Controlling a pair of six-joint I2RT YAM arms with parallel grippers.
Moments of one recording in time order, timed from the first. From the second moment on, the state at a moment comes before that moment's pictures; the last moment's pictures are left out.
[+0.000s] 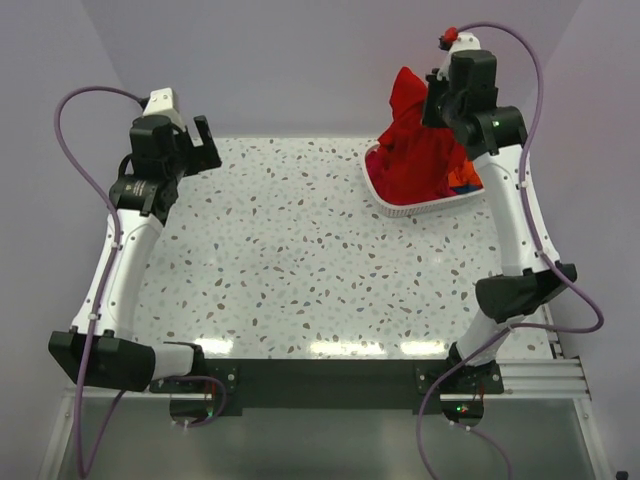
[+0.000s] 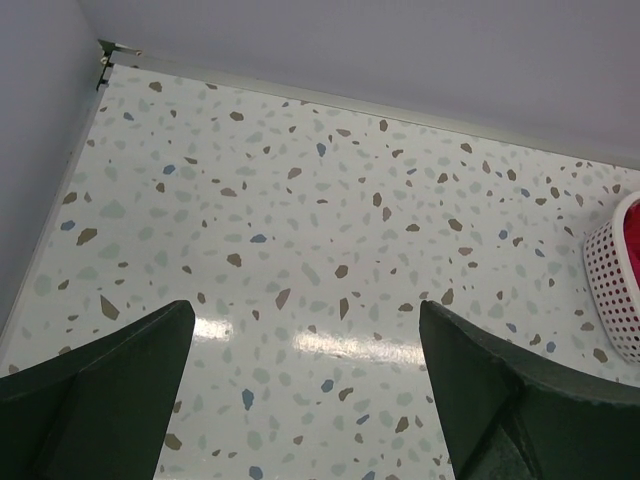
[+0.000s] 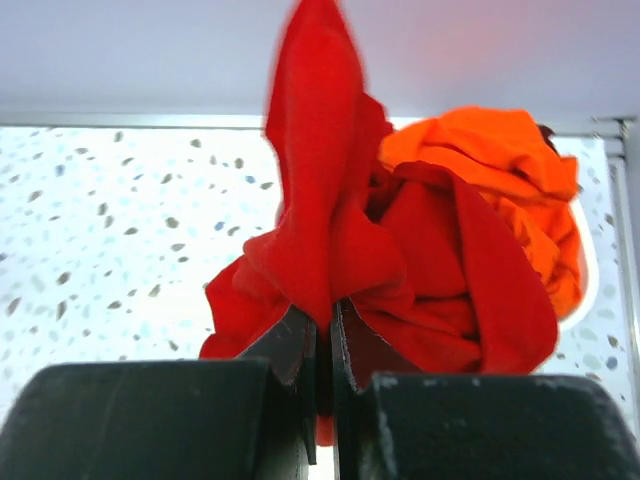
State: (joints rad) left arm -0.09 1.29 1.44 -0.54 -0.16 -0.25; right arm 0.26 1.74 2.19 -0.88 0.18 0.16
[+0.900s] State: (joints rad) left arm -0.09 1.28 1.28 -0.53 -0.11 -0.30; right arm 0.63 1.98 2.14 -0.82 0.14 0.10
